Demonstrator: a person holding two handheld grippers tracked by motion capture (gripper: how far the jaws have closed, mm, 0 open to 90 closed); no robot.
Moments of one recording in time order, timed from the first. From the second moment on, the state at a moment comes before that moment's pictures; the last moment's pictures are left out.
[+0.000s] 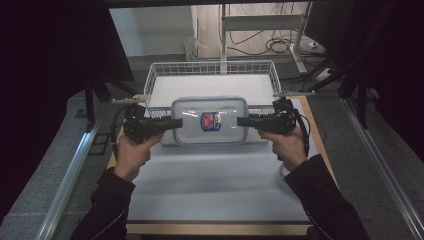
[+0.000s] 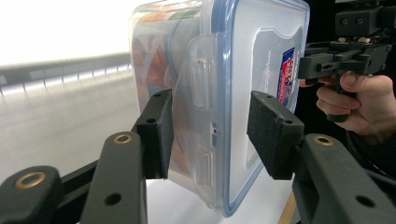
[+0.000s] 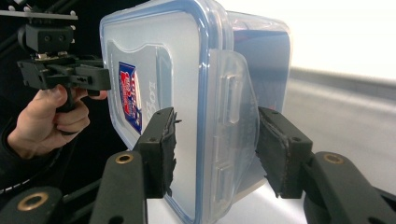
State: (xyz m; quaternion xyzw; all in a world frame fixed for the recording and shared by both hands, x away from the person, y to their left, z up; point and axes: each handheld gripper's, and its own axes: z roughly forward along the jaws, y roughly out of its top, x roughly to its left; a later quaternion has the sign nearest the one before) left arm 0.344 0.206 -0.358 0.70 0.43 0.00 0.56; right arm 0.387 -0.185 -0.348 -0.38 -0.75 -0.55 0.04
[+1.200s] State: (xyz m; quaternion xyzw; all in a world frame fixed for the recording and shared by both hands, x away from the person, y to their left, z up) left arm 0.440 0.213 -0.314 0.69 0.45 -0.02 0.57; right arm 0.472 -0.178 -0.297 -0.41 -0.72 -0.55 0.03
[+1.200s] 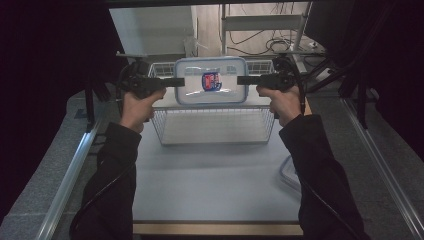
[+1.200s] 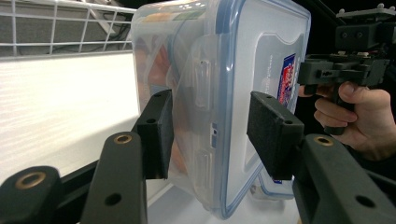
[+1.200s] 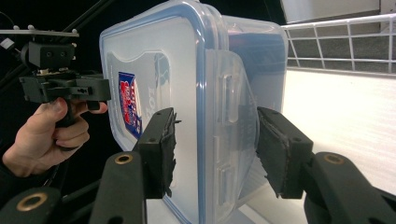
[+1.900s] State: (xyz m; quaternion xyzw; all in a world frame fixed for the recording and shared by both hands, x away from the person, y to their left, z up) left arm 0.449 0.201 -0.329 0.70 0.46 0.02 0.55; right arm 0.486 -0.177 -0.312 -0.43 -0.72 -0.55 0.01
